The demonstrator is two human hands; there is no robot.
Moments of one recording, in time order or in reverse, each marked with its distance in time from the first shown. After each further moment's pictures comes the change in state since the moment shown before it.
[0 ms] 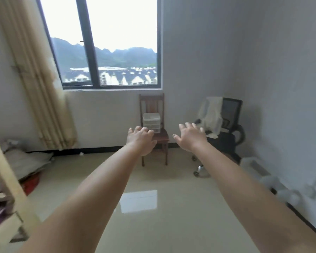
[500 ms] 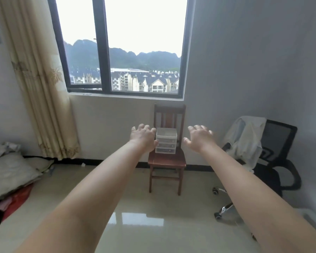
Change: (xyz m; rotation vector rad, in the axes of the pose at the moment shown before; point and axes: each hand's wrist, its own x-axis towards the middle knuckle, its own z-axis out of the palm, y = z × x) left_hand 0.381 -0.118 0.064 0.027 -0.020 -0.147; right_hand 0.414 0.000 0.058 -0.027 0.029 -0.127
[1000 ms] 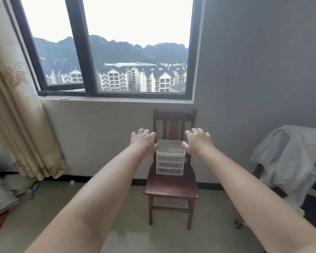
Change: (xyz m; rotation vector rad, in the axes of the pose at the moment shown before) left_hand 0.412 -0.019 0.118 0.025 -0.102 -0.060; right_hand 0.417 0.074 0.134 -0.018 -0.080 -0.063
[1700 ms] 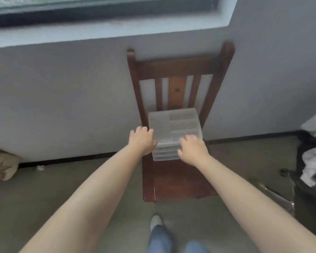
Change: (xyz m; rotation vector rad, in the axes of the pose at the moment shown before) left_hand 0.484 -0.050 0.286 -0.054 -0.400 0.196; right_hand 0.426 0.025 0.304 0.087 -0.454 0.058
